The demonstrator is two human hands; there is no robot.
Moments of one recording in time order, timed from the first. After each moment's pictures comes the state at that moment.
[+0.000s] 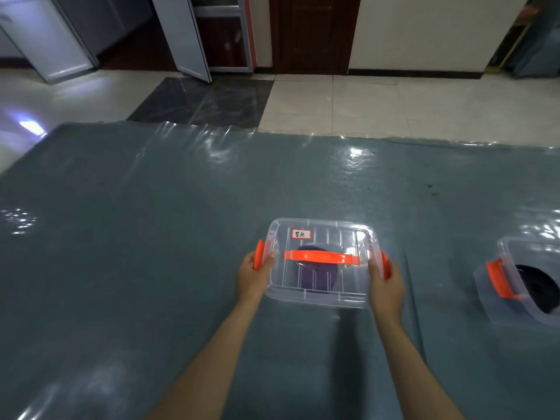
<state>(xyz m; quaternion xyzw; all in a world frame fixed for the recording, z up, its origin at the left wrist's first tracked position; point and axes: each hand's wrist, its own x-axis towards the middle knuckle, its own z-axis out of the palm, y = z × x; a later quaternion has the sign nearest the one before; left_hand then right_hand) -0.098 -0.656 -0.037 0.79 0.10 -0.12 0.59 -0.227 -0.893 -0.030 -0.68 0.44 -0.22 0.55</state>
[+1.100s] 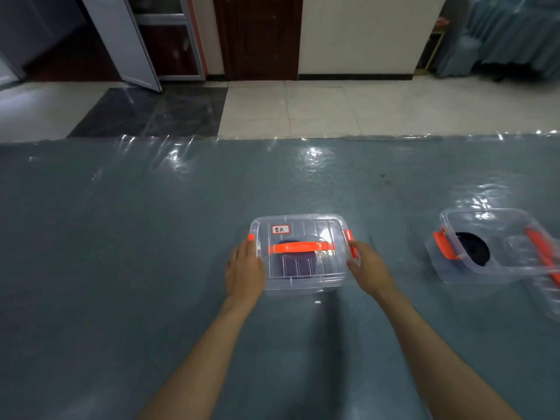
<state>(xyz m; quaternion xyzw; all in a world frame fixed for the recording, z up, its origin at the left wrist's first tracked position) -0.109 -0.652 0.004 0.95 -0.19 -0.03 0.23 -0.255 -0.911 0.014 -0.90 0.31 -0.04 0.31</state>
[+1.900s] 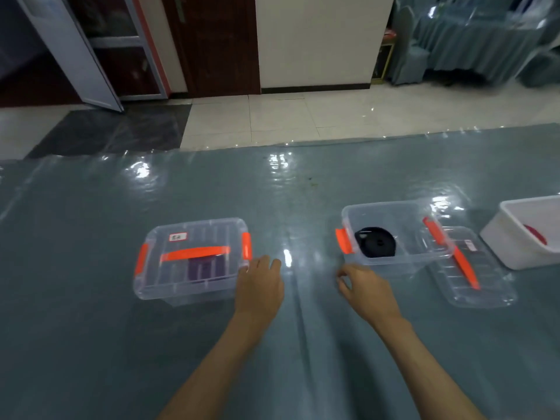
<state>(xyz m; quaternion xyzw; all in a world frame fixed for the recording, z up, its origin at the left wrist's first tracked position) -0.295 -0.872 0.036 0.91 -0.40 0.05 0.09 -0.443 -1.074 0.036 -0.94 0.28 -0.06 0.17</state>
